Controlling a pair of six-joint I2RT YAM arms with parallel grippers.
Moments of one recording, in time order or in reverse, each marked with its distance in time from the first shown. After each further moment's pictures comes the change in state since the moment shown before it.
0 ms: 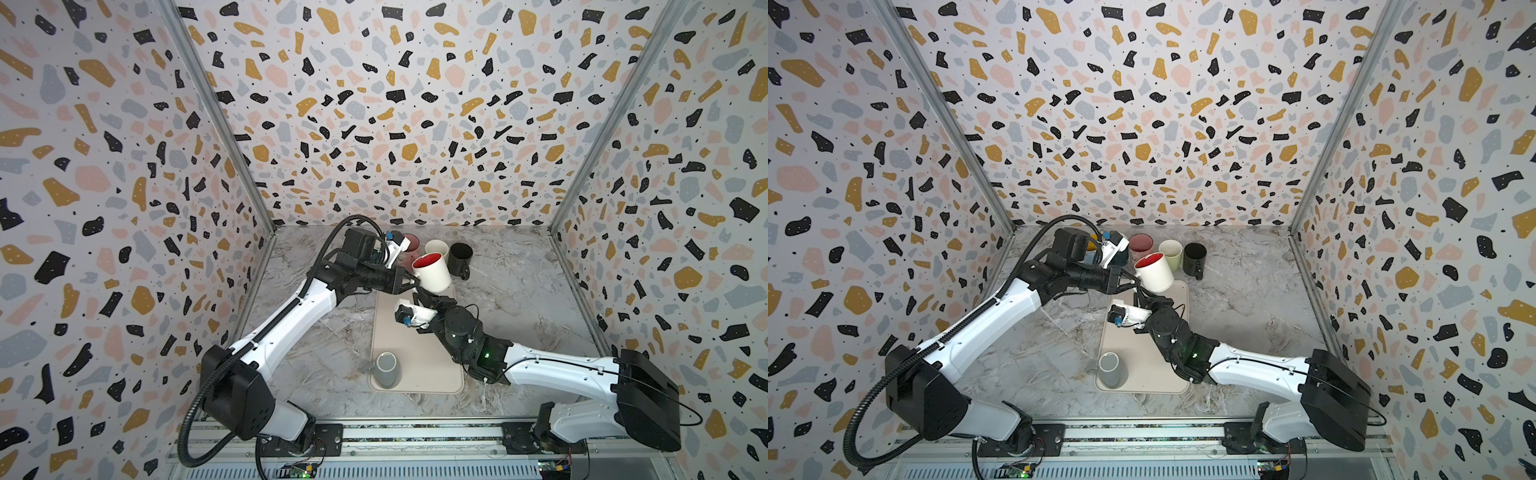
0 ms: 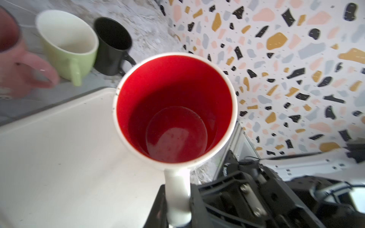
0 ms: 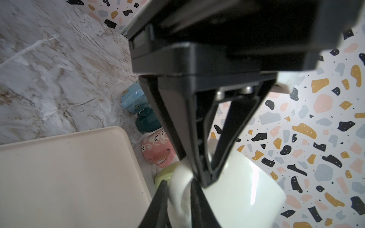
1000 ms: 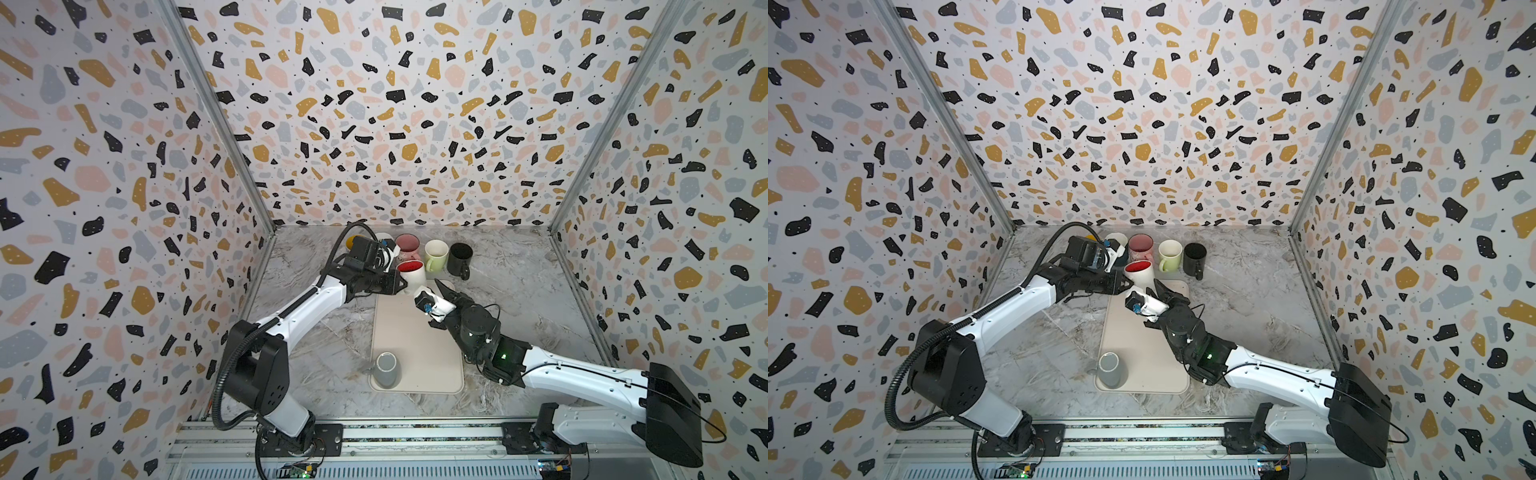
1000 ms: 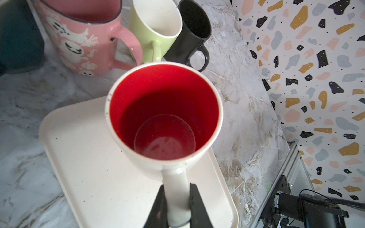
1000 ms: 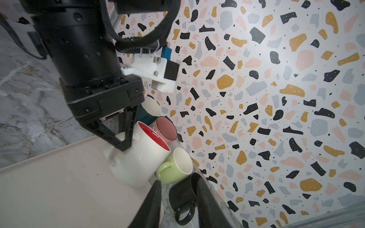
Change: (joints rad) left arm 0.034 0.119 -0.090 0.079 -0.202 -0.002; right arm -0.032 -0.141 -0.034 -0.078 0.055 0.194
